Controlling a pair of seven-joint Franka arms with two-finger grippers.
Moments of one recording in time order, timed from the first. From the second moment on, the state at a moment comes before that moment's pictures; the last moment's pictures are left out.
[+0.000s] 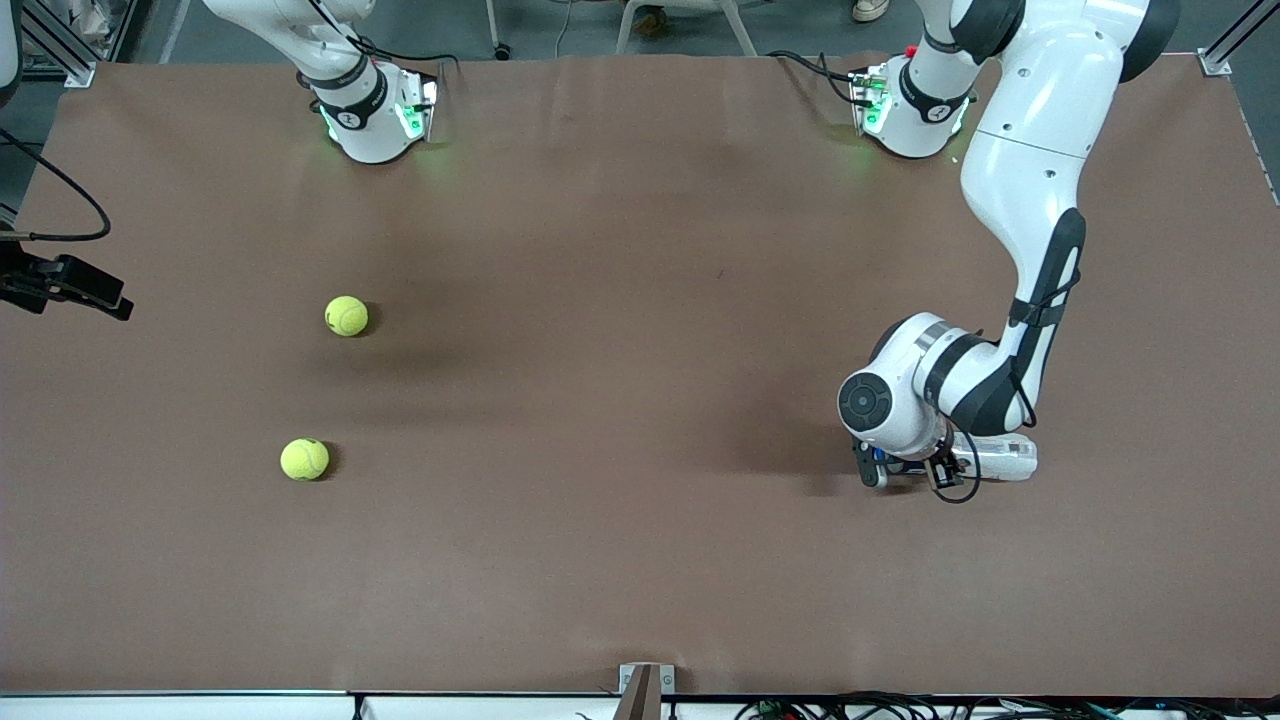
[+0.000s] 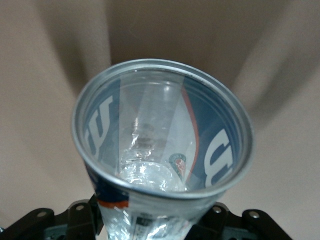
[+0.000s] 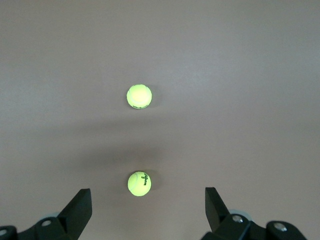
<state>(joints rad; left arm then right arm) -0.23 0.77 -0.08 -1.59 0.78 2.01 0.68 0.00 0.07 -0.10 -1.55 -0.01 1.62 -0.01</state>
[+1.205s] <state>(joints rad) -0.23 0.75 -0.41 -1.39 0.10 2.07 0.84 0.00 0.11 -0.09 -1.55 -0.01 1.62 -0.01</state>
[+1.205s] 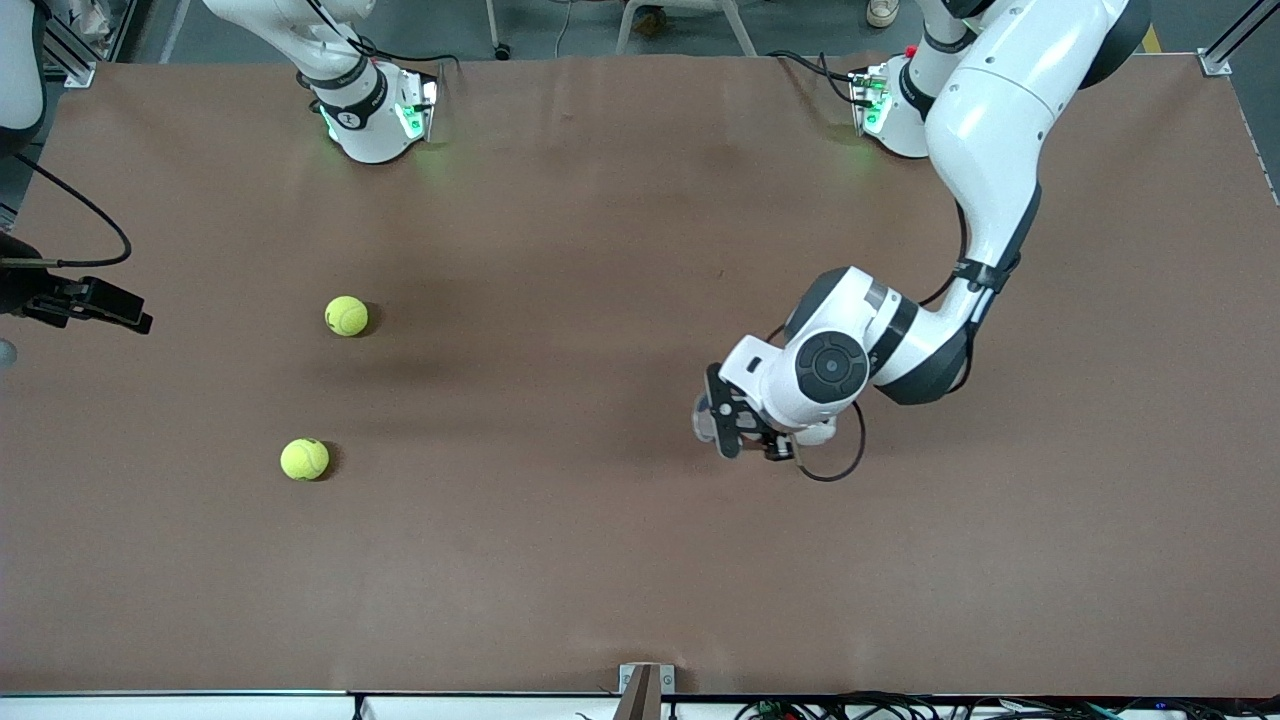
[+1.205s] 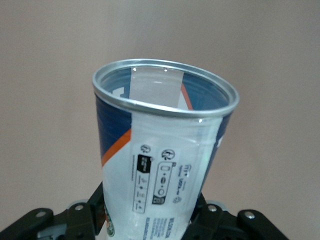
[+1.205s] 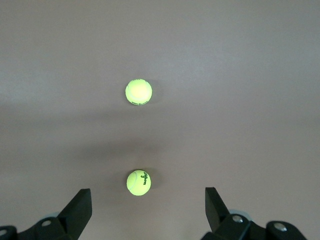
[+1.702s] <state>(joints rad) -0.24 0.77 -0.55 -1.41 -0.14 2.43 0.89 0.00 0.14 -0.09 -1.58 -0.01 1.59 -0.01</state>
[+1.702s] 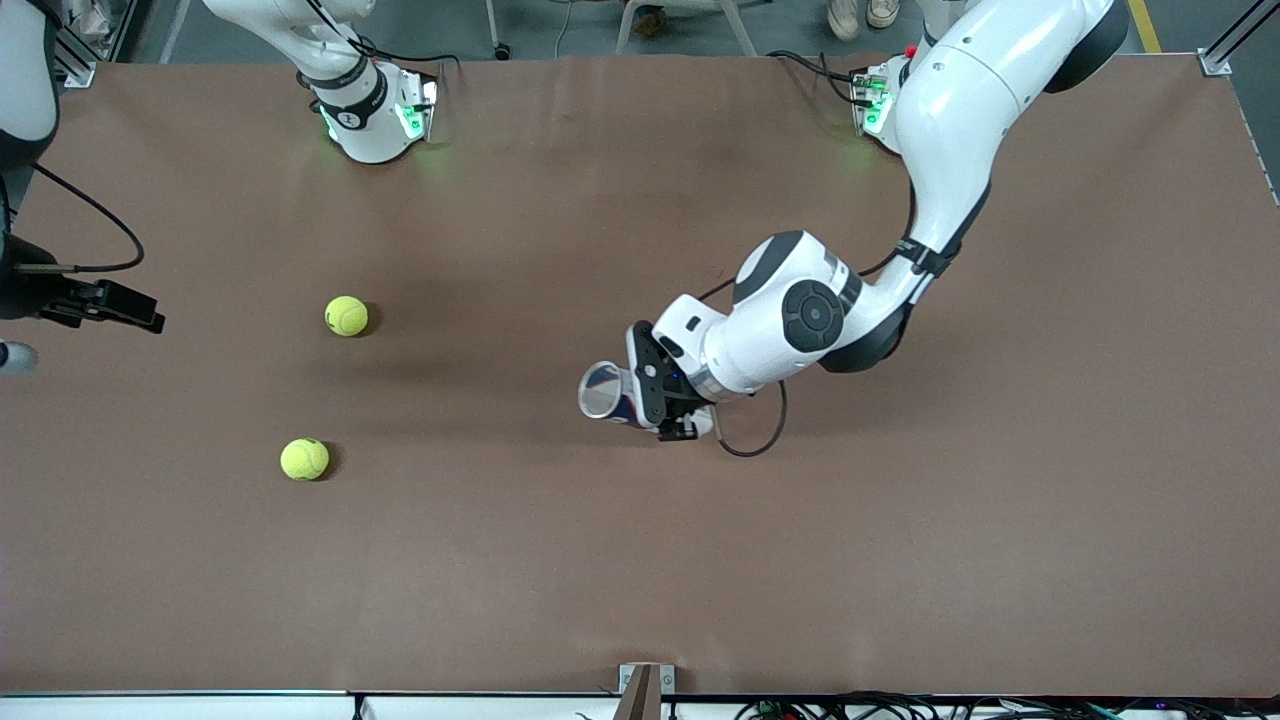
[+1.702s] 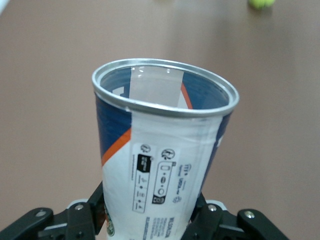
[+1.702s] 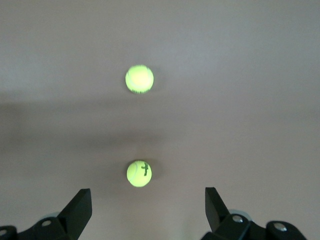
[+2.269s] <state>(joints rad) -0.25 0.82 -0.63 -1.51 -0.36 2.79 0.91 0.05 0.28 -0.09 -1.70 -0.01 1.59 -0.01</state>
